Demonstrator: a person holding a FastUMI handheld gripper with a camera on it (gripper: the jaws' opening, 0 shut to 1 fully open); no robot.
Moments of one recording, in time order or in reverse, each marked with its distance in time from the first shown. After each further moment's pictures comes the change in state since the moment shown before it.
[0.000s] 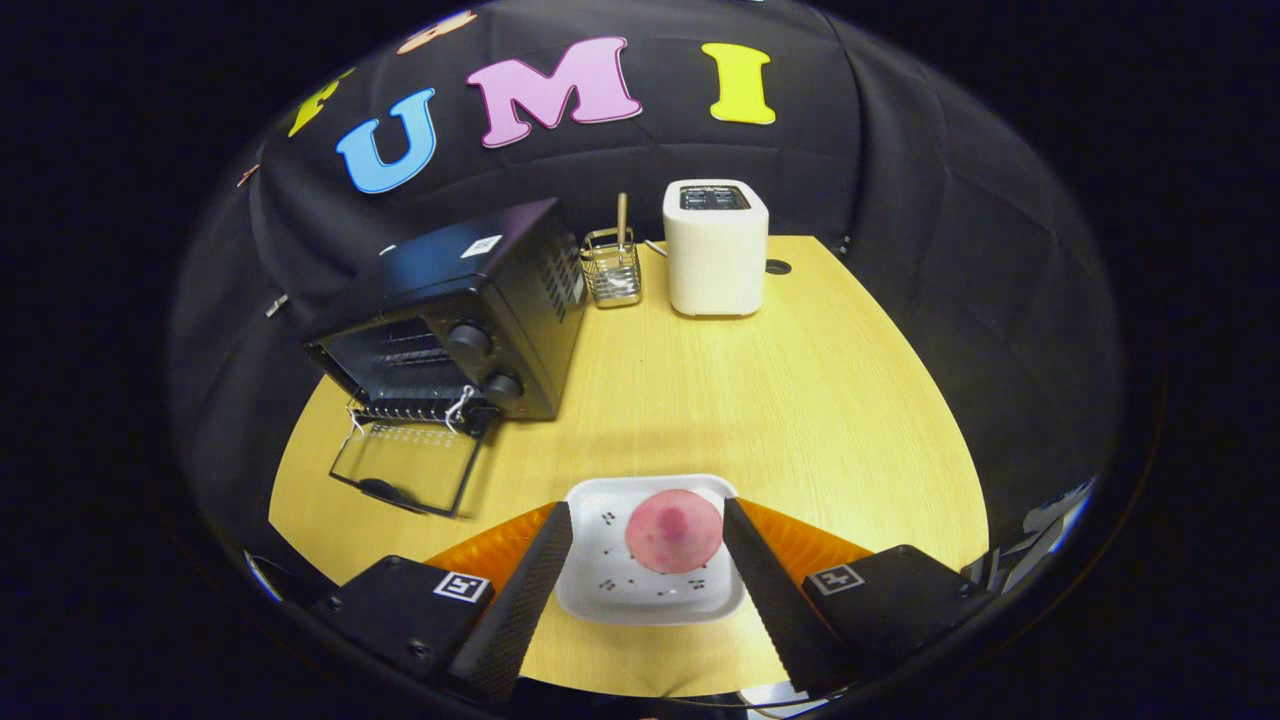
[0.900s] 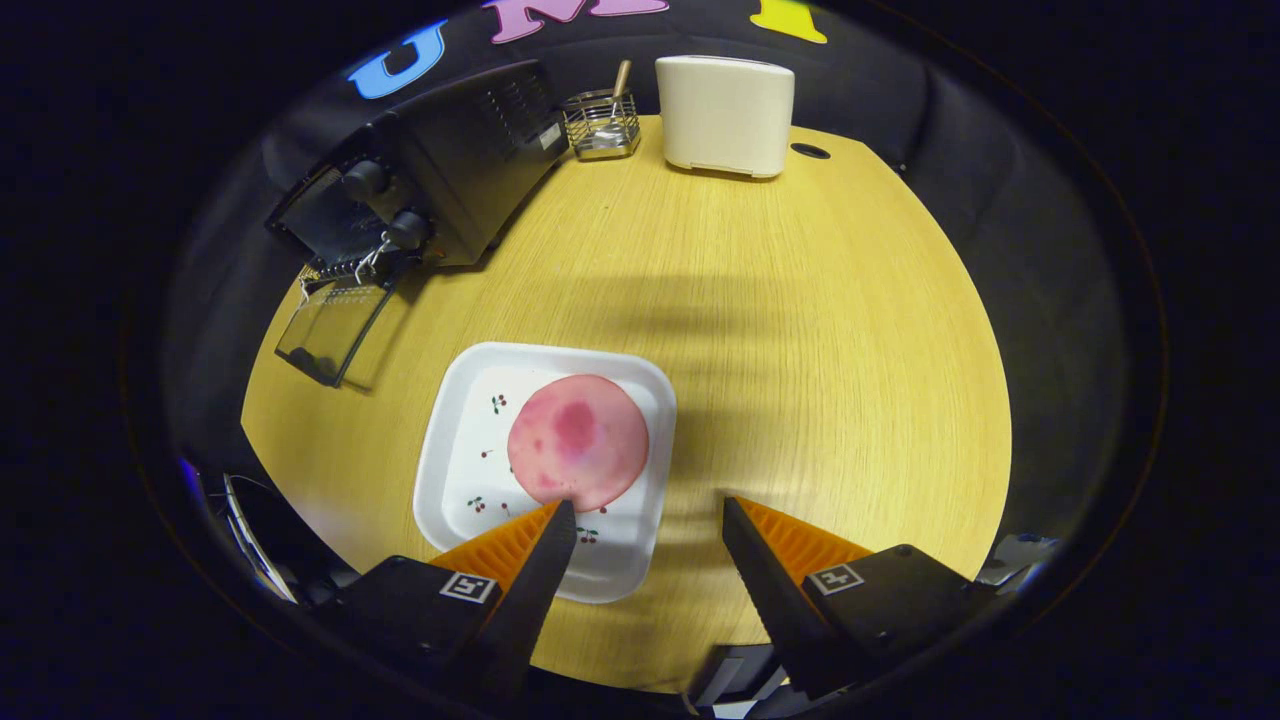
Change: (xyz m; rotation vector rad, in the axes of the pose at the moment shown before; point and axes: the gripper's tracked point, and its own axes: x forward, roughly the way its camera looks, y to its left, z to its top) arm 0.064 -0.054 -0.085 -0.143 0.325 0.065
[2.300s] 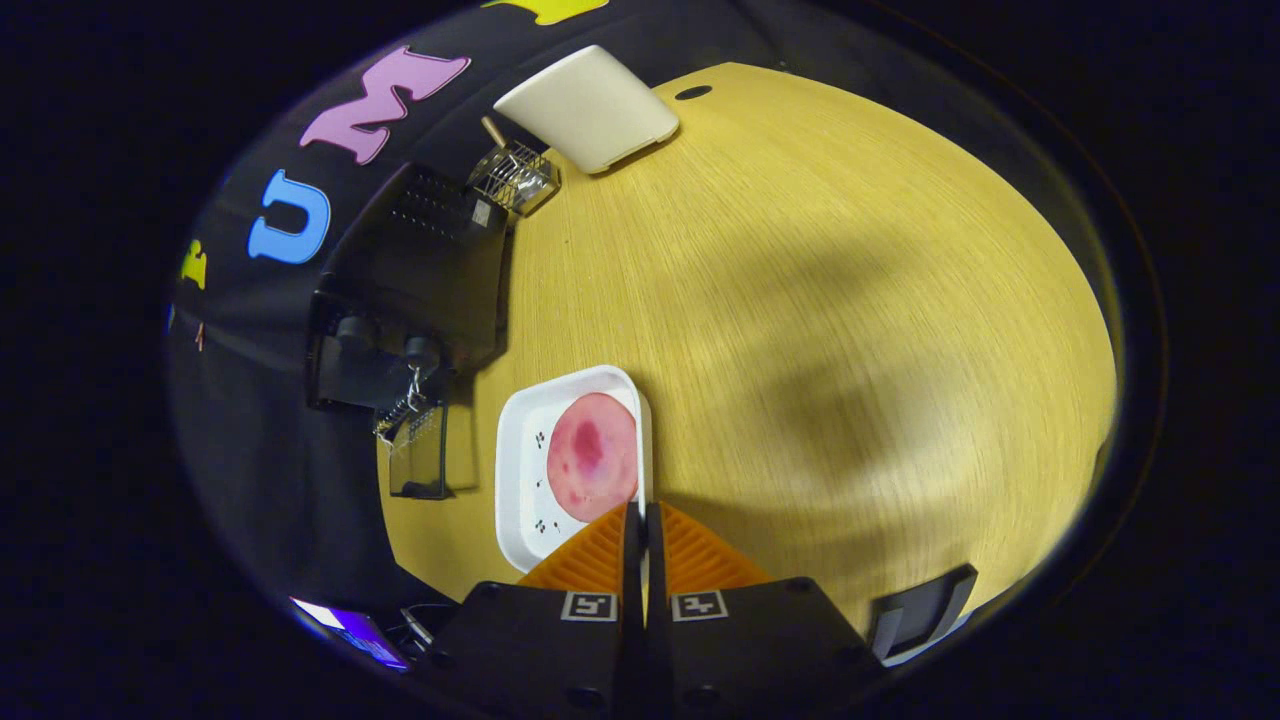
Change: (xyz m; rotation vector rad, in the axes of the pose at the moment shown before) arm -0.012 0.041 0.003 0.593 -0.051 0.282
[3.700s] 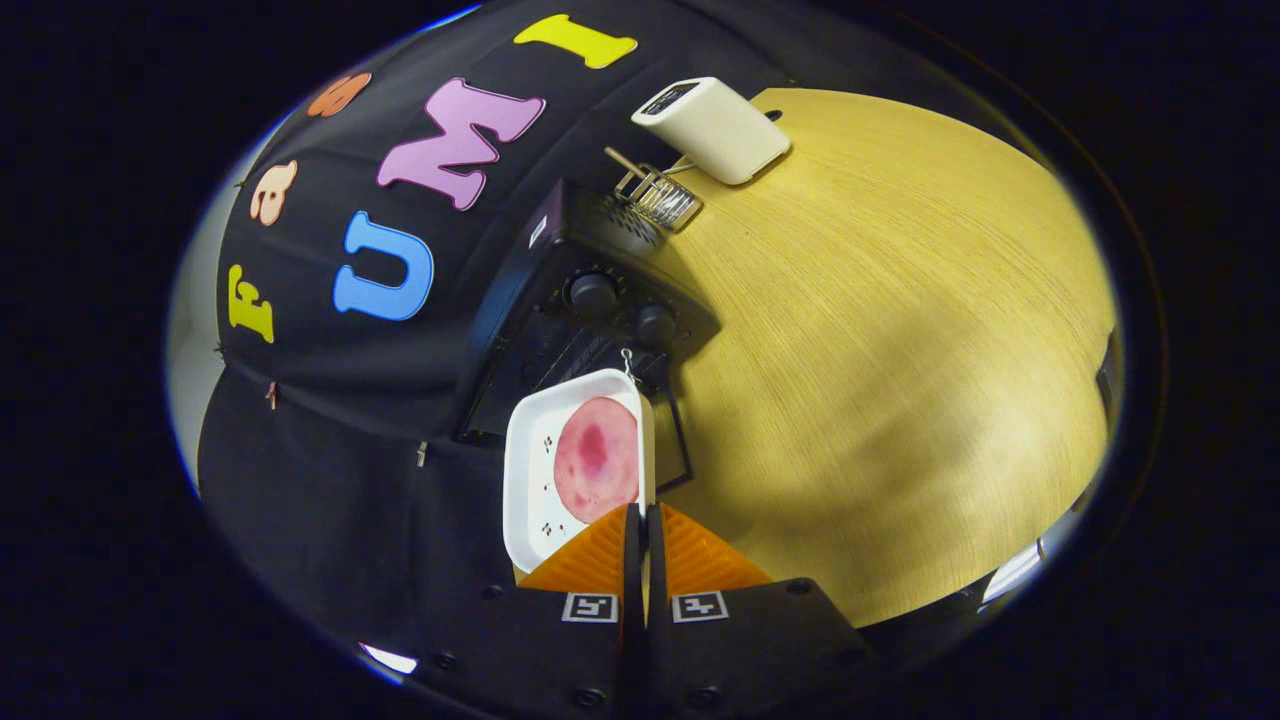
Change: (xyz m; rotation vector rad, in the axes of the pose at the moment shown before) arm 0.003 0.207 -0.058 0.137 -0.195 0.222
